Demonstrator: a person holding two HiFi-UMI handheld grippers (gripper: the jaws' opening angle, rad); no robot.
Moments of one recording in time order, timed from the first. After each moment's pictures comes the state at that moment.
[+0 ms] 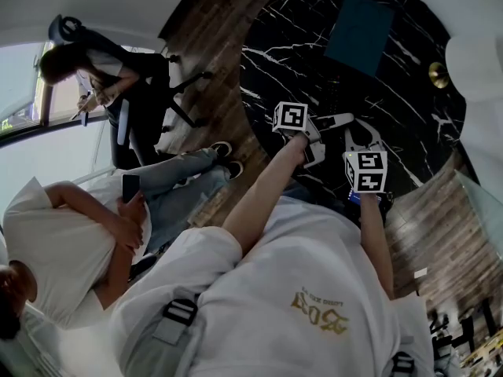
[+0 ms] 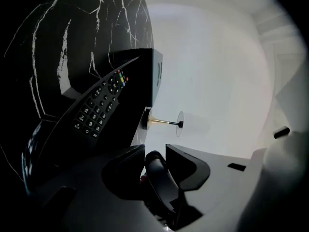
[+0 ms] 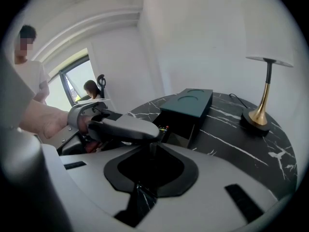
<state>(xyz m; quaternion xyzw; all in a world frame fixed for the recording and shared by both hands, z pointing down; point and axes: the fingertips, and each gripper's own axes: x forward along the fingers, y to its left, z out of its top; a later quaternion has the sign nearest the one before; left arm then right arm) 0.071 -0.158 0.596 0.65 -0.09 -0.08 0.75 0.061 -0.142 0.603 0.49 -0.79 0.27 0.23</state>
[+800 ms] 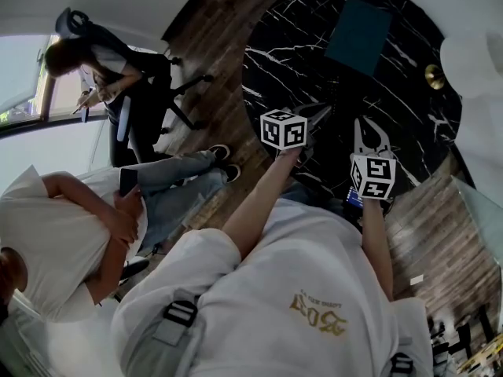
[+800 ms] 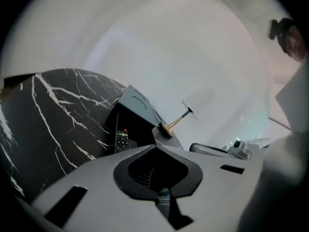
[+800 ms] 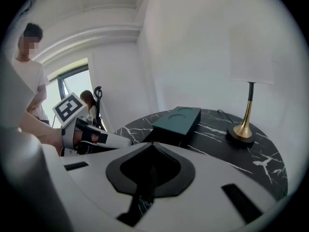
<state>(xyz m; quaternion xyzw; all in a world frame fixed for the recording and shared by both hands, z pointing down) 0.011 -0.179 0.585 0.84 -0.30 0.09 0.44 0.088 -0.143 0.559 0.54 -0.79 0.22 0.17</state>
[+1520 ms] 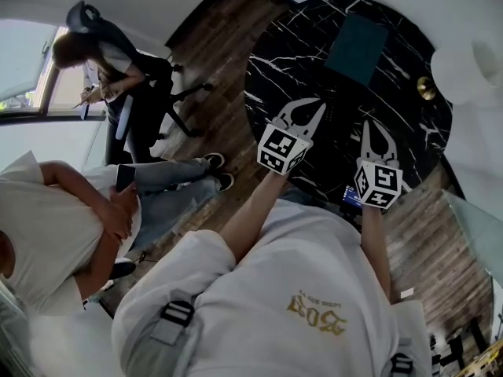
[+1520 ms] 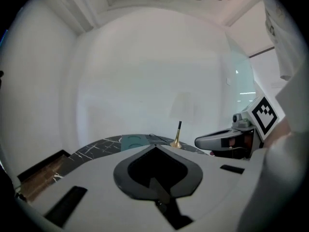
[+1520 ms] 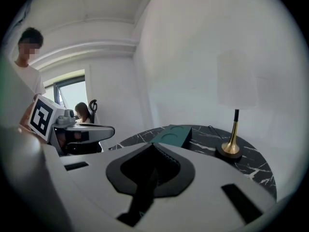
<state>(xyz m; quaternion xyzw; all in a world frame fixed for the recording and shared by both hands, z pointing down) -0.003 -0.178 0.476 0.92 -0.37 0.11 0.12 0.113 -0.143 0.495 0.59 -0.78 0.18 0.10</state>
